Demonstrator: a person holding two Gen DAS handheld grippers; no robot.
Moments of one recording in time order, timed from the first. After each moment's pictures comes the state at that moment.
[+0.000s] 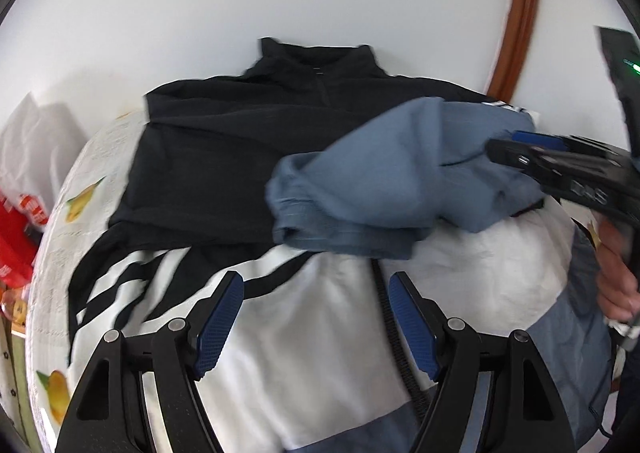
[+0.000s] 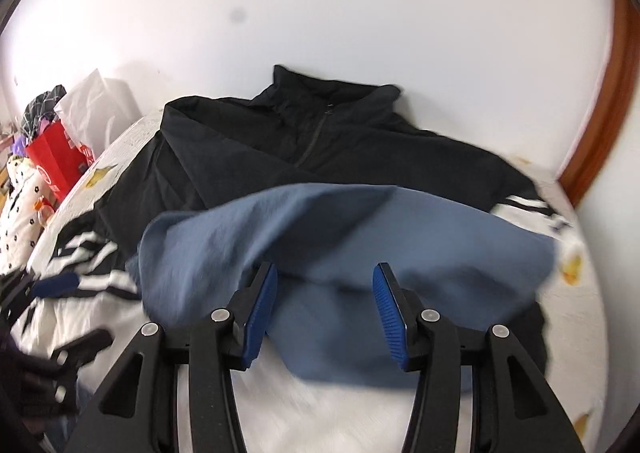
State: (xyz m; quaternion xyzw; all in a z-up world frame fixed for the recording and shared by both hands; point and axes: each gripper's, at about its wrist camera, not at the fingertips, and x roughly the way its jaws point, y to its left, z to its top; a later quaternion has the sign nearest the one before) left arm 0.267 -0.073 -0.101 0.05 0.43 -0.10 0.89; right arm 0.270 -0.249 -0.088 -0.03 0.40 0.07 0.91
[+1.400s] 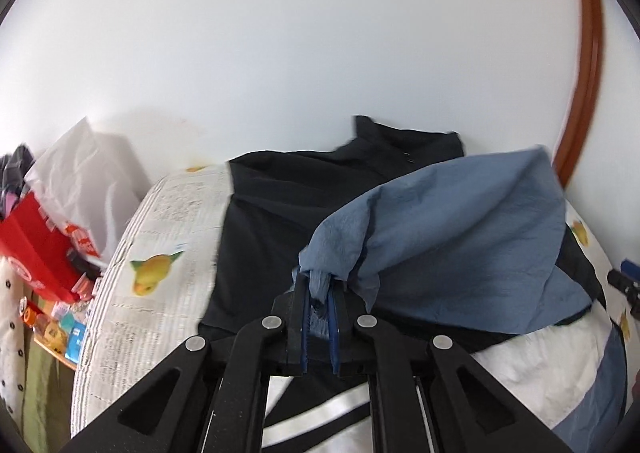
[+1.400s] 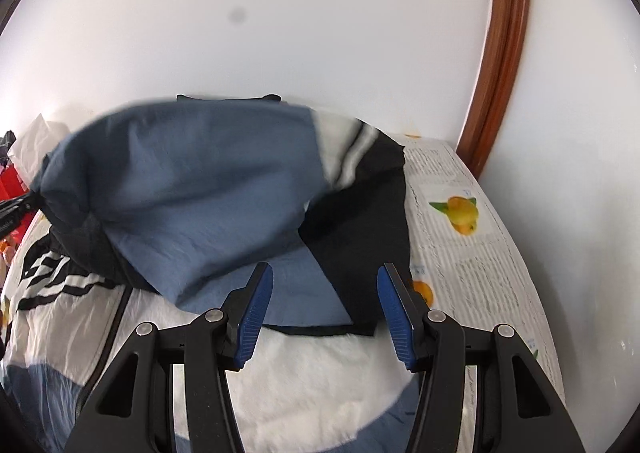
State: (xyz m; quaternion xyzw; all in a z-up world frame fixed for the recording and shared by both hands) left arm 0.328 0.018 -0.079 0.01 0.35 0.00 0.94; right arm 0.231 -0.334 -0.081 0.00 0.39 -0.05 0.92
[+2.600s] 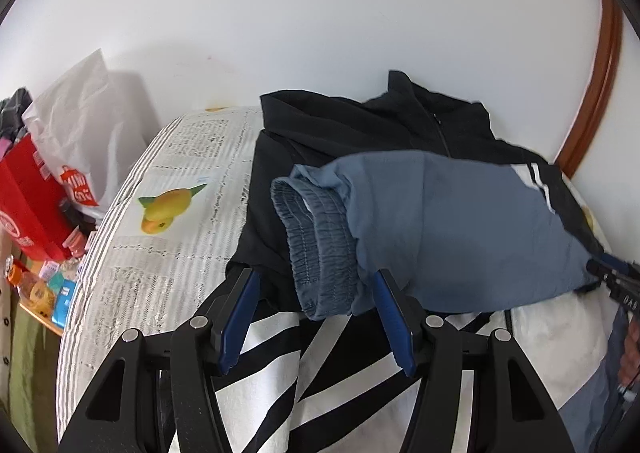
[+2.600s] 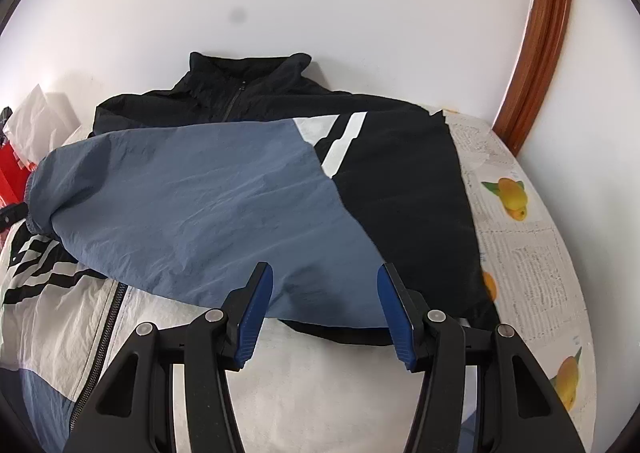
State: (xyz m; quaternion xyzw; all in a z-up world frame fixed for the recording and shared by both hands) left arm 0.316 0.060 -0.124 -0.01 0.40 -0.01 0.91; right arm 0.258 -0.295 -0.126 -0.01 0.43 -0.02 0.90
